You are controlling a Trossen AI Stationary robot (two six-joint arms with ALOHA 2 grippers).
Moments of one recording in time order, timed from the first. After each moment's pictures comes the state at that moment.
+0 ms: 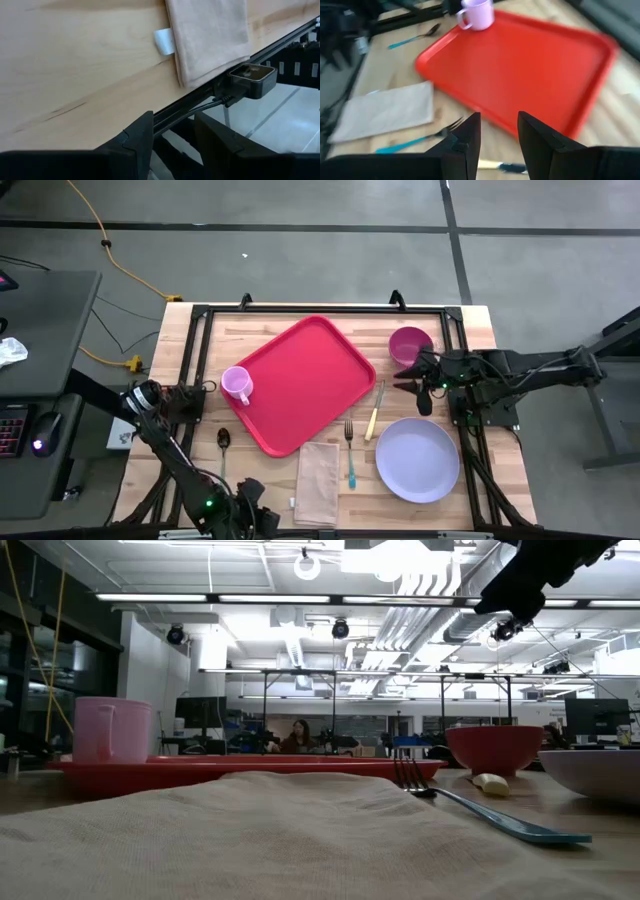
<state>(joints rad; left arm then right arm) -0.97 1.89 1.34 -0.54 -0.44 -2.14 0.07 0.72 0.68 -0.50 0.12 0.31</state>
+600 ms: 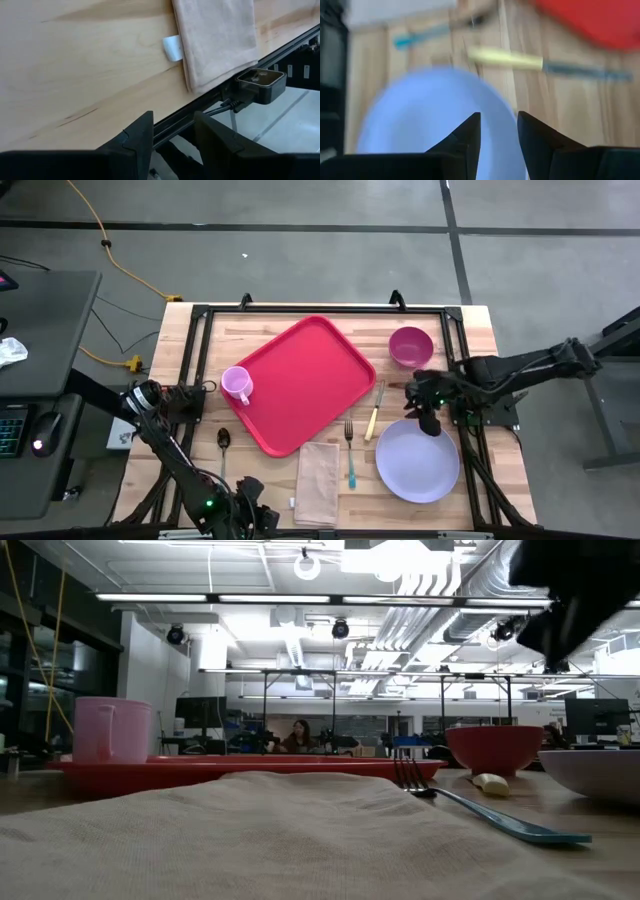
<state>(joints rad) -0.97 1.89 1.34 -0.58 -0.44 -2.14 0.15 0.90 0.68 -0.78 -0.12 0.36</state>
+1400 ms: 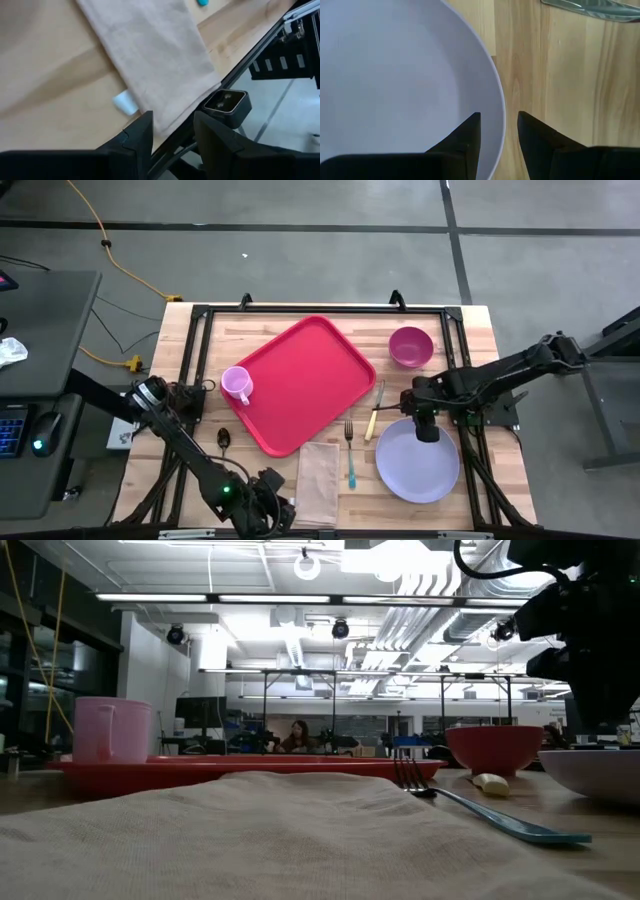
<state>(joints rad) -0.85 1.88 1.35 -0.46 -0.48 -1.76 0.22 1.12 0.68 -0.90 -0.03 0.31</state>
